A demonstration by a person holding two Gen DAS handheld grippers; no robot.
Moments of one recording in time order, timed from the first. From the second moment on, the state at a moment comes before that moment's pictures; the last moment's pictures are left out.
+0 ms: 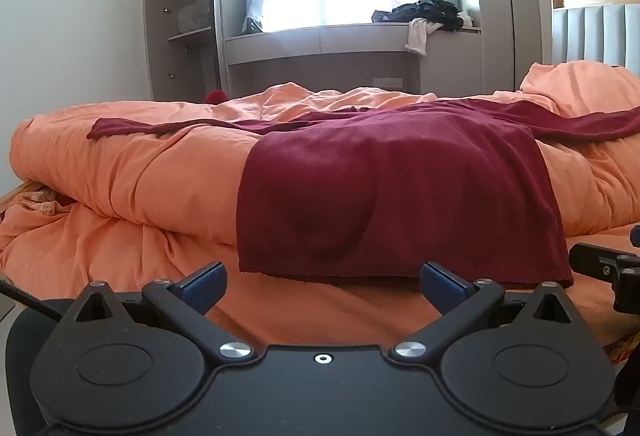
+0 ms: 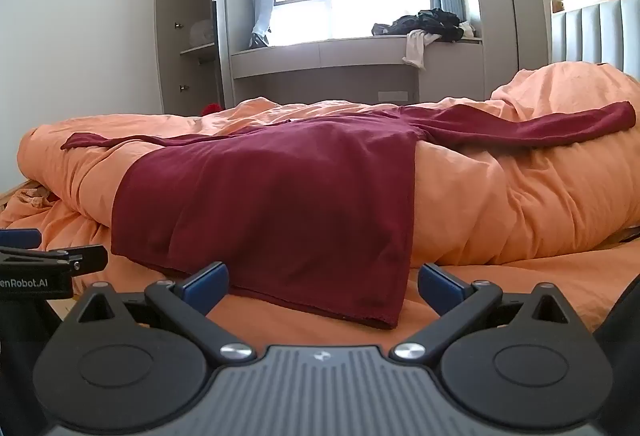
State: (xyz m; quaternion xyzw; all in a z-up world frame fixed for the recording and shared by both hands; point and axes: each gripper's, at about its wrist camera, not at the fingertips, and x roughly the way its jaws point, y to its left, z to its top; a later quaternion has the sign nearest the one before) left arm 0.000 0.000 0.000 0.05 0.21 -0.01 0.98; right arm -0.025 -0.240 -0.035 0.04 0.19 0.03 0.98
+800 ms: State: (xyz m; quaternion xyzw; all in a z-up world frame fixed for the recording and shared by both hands) left arm 0.000 0.002 -0.002 0.05 0.21 -0.01 0.98; right arm -0.024 -0.242 -0.033 0.04 0.20 0.03 0.98
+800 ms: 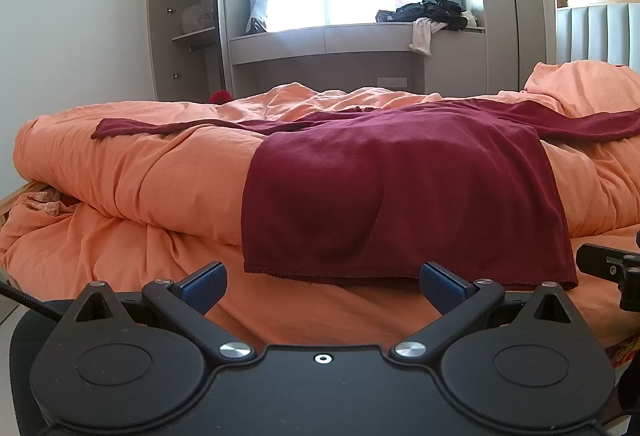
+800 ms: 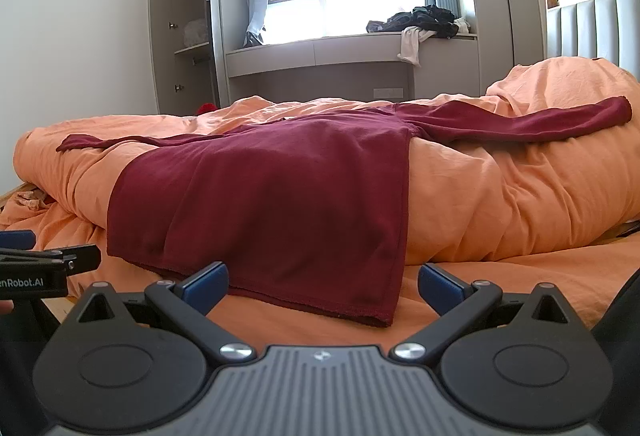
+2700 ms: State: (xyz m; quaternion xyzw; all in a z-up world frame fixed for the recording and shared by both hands) left arm 0.000 0.002 -0.001 0.05 0.21 -0.01 0.98; right arm -0.024 -0.243 -0.032 0.04 0.20 0.03 0.98
